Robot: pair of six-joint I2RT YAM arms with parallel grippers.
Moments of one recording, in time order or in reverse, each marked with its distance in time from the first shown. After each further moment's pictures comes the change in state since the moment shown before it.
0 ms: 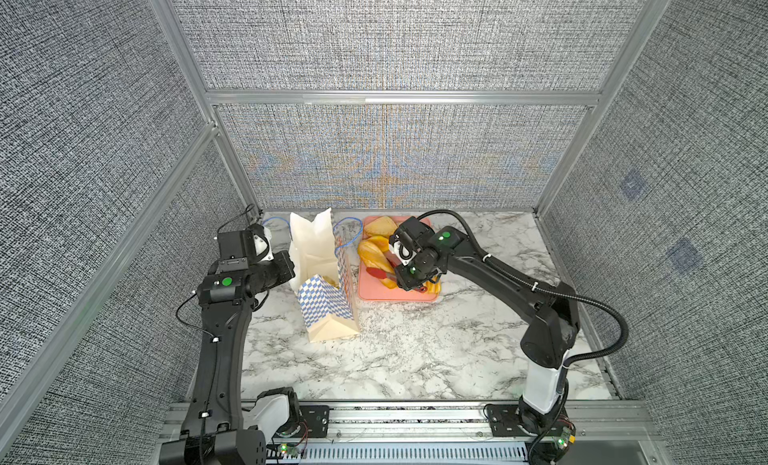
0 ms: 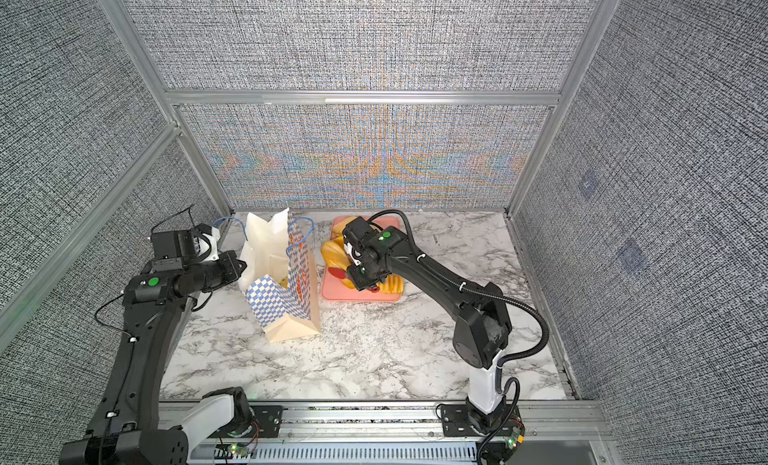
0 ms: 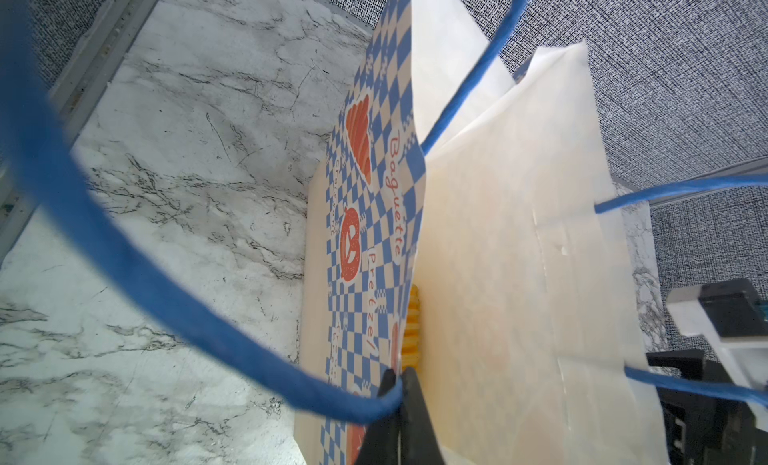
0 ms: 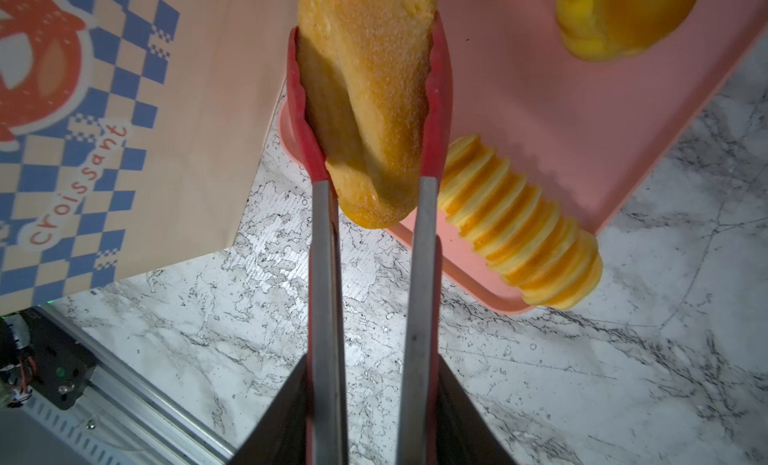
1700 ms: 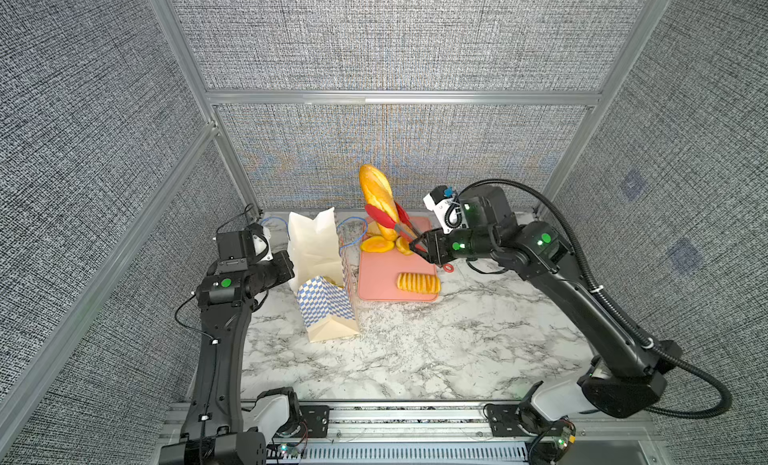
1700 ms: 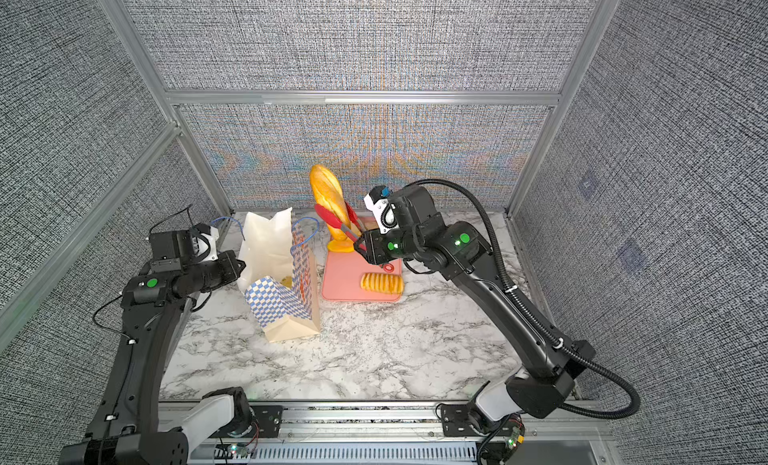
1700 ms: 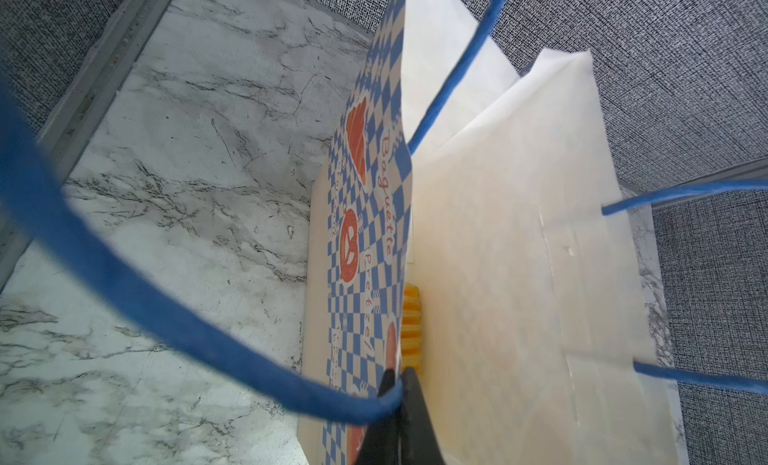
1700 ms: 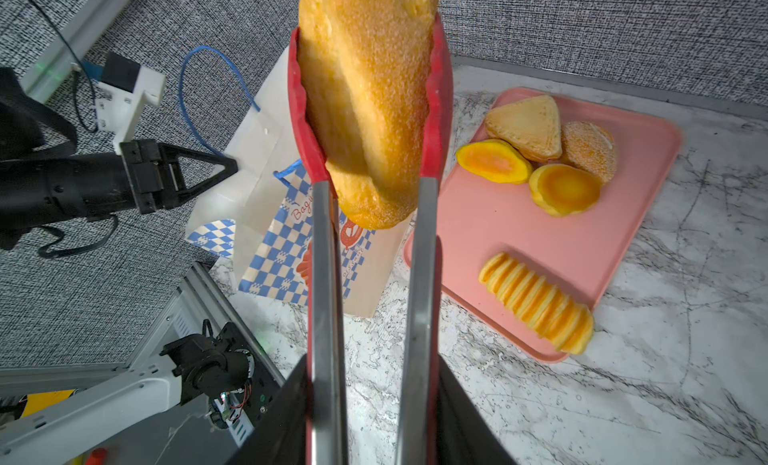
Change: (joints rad) left arm 0.000 -0.010 0.003 -0.002 -0.007 0.002; right arm -0.029 -0.386 0.070 0.111 -0.151 0.149
